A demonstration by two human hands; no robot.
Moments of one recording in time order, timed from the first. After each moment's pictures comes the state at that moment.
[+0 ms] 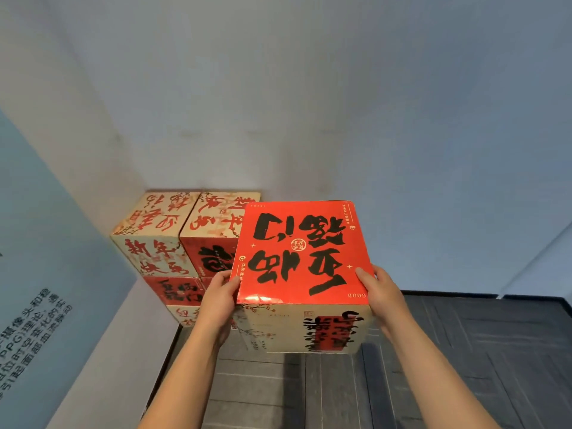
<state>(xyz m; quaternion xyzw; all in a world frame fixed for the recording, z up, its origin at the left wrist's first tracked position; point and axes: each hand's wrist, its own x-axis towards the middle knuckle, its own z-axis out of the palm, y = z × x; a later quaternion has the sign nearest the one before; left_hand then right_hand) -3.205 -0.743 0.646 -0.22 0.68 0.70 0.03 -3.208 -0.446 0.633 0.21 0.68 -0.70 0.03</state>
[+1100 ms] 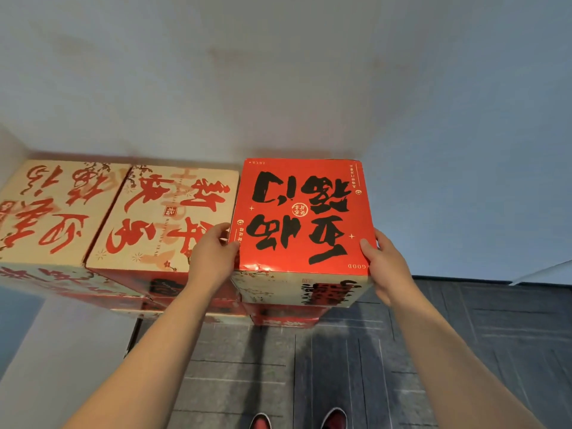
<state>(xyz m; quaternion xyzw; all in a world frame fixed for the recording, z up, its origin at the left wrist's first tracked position) -3.600 -0.759 0.509 -0.15 0.88 0.45 0.06 -3.577 -0.462 0.491 0.26 0.68 -0.68 0.07</state>
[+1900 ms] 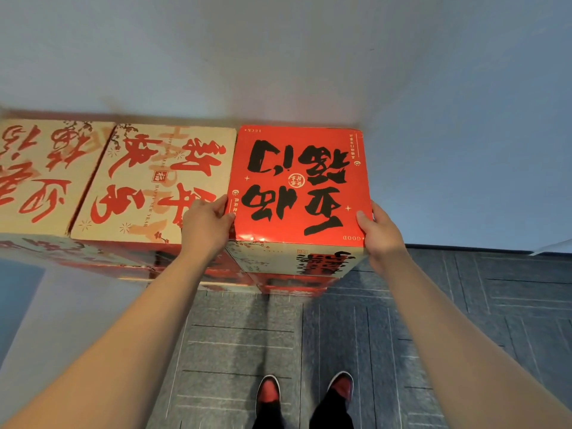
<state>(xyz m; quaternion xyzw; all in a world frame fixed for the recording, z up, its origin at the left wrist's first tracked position) -3.620 -0.775 0.454 -0.15 0.93 0.32 0.09 -3.599 -0.474 0.426 0.27 0.67 -0.68 0.10</state>
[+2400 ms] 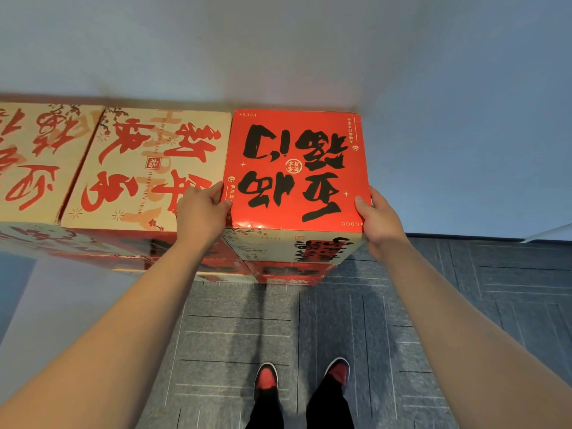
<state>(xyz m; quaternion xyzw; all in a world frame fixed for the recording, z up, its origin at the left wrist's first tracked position) -3.617 -0.775 0.449 -0.14 0.93 0.32 0.07 -3.598 -0.473 0.423 0.26 0.69 -0.67 0.09</state>
